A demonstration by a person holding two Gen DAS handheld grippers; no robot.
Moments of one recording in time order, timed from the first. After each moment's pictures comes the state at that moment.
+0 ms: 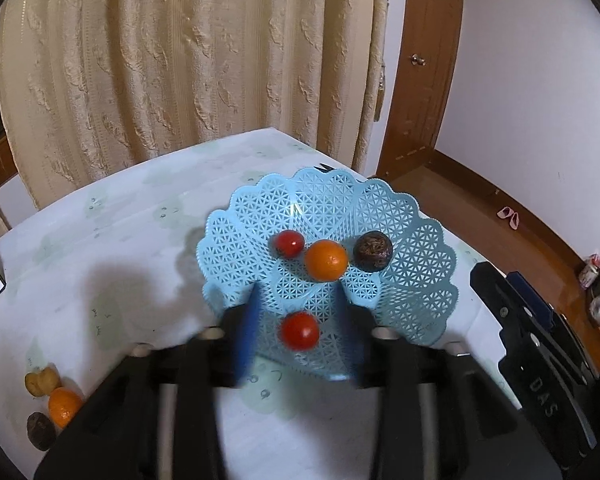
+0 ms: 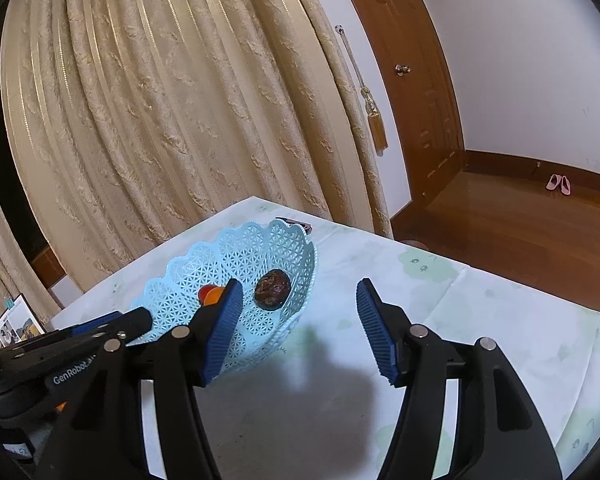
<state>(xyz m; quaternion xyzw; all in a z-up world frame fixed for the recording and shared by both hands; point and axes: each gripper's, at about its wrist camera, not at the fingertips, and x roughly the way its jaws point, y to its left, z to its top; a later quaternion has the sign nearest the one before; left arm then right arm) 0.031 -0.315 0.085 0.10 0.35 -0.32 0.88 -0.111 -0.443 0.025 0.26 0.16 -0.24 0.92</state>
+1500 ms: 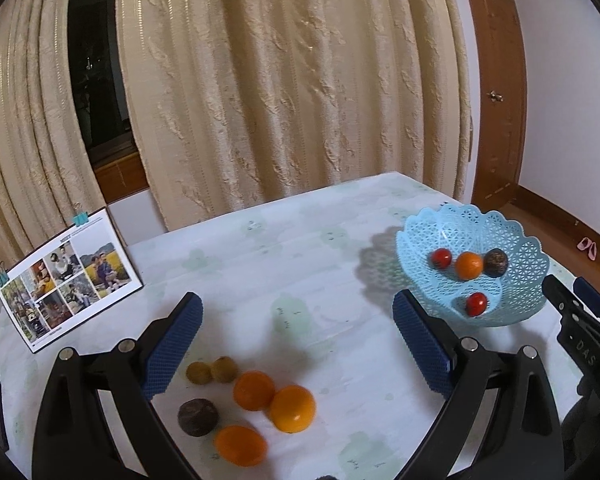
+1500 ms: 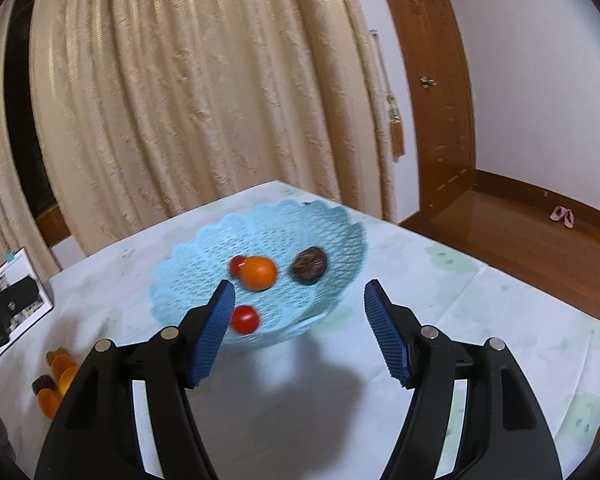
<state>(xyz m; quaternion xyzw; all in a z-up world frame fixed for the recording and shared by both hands) 0.017 -0.182 0.120 0.12 0.25 -0.17 0.94 -0.100 -0.391 0.031 0.19 0.18 -0.22 0.94</state>
